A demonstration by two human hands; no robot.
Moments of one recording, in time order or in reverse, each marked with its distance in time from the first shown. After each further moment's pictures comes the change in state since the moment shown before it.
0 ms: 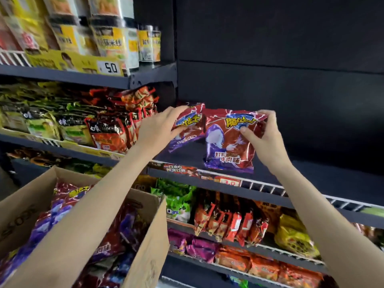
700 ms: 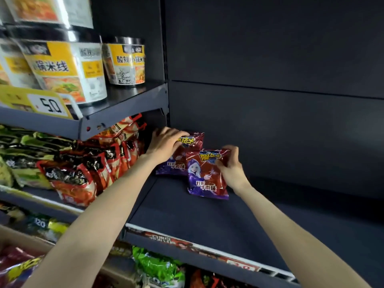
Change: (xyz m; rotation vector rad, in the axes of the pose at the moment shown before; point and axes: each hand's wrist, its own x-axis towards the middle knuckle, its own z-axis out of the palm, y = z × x) left_hand 0.113 -0.100 0.217 -0.164 -0.332 -0.161; right_hand 0.179 0.135 0.102 0.053 -0.139 0.240
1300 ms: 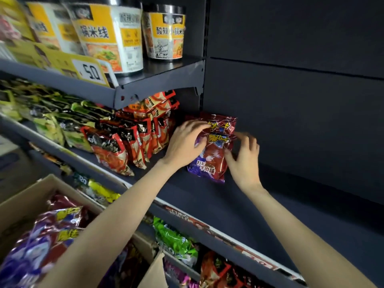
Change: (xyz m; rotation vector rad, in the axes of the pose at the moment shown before) left_hand -0.064 0.029 -0.009 -0.161 0.212 -0.111; right_hand -0.006 0.005 0.044 -0.361 0.134 -0.385
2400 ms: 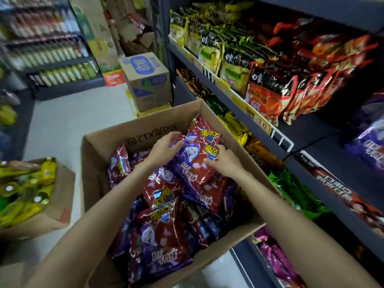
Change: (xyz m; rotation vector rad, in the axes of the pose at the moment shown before) left_hand -0.381 -0.126 -0.204 -0.109 -0.032 -1.135; right_hand -0.199 -0.187 0.234 -0.198 -1.217 -0.076
